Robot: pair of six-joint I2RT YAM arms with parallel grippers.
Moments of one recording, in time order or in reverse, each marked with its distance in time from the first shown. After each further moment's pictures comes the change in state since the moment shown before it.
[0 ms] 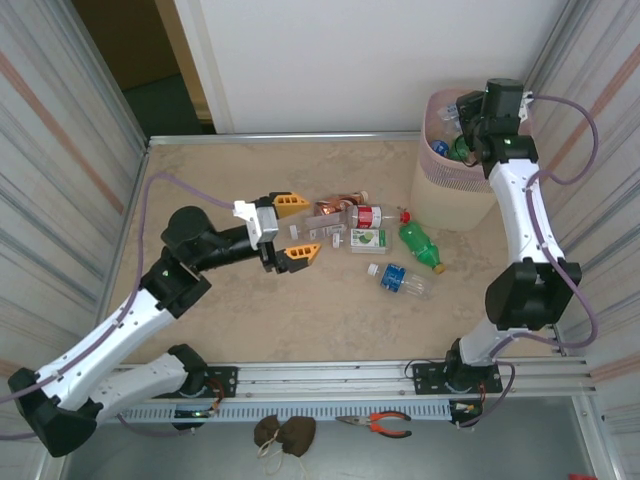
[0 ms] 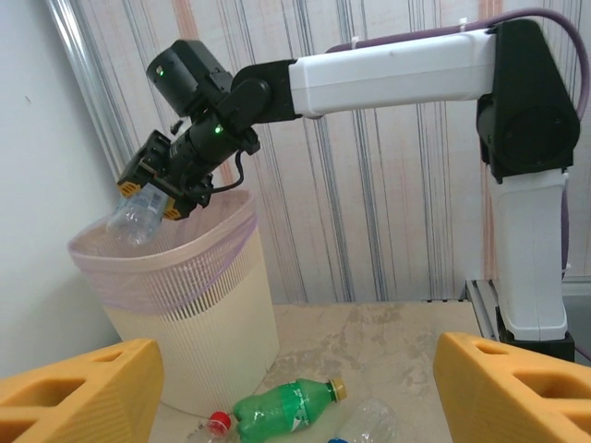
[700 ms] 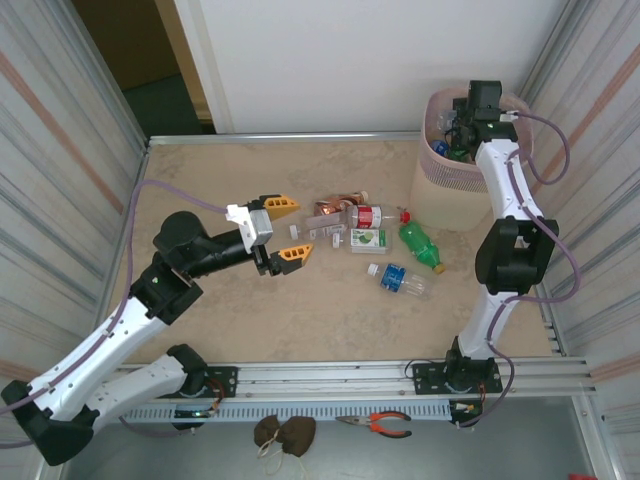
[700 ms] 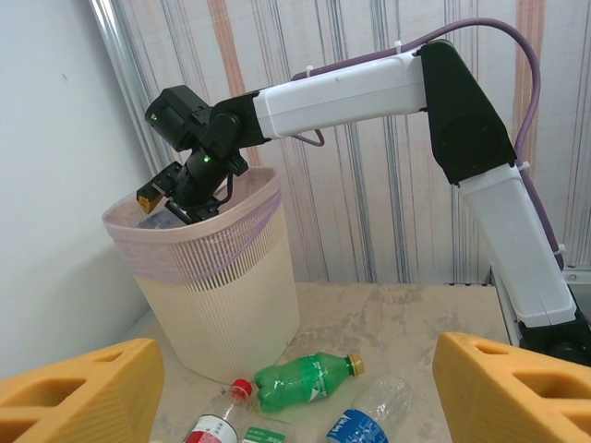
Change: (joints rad) left arm 0.006 -0.056 -0.008 -0.091 -0.065 0.026; right arm -0.016 0.267 0.154 -0.051 0.008 0.310
